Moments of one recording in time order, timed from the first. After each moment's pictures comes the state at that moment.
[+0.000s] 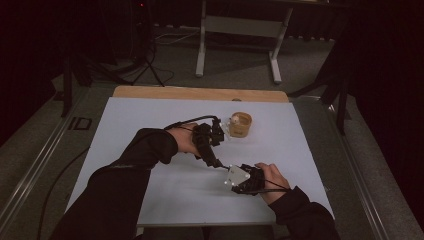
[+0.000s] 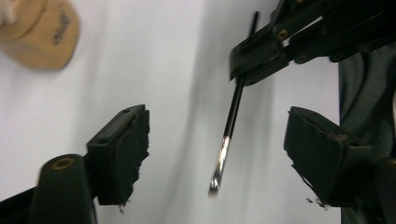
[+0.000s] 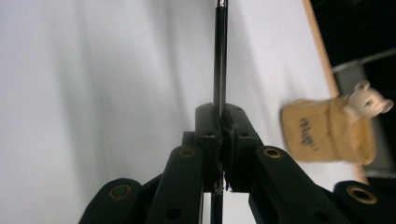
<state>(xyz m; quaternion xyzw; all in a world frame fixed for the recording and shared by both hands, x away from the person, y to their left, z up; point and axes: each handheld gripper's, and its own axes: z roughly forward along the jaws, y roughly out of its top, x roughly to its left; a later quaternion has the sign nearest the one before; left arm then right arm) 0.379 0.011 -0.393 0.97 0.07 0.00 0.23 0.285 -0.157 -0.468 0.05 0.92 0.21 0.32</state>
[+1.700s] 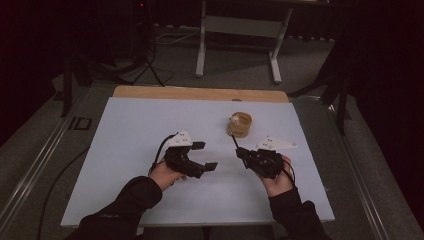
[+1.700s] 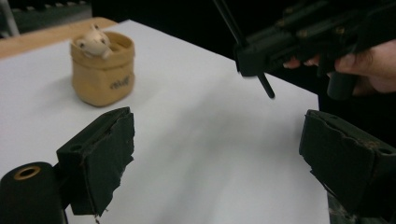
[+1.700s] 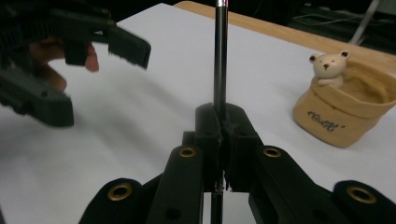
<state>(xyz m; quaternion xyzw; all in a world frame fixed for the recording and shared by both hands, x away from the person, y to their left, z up) 0.327 0.079 -0.460 0.79 0.25 0.04 0.56 0.312 -0.201 -0.431 0.34 0.80 0.47 0.16</state>
